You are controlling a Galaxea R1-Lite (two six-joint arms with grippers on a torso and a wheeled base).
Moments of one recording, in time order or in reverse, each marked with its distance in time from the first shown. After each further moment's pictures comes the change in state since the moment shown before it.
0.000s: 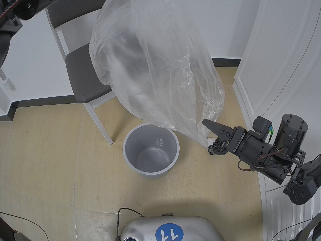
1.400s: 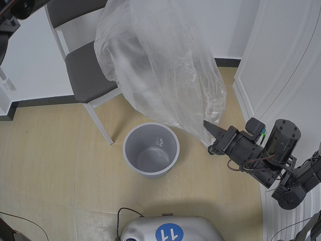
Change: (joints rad) left arm -0.005 -0.008 0.008 -0.018 0.000 -0.003; right arm 0.049 0.103 -0.003 -0.189 -0.072 0.027
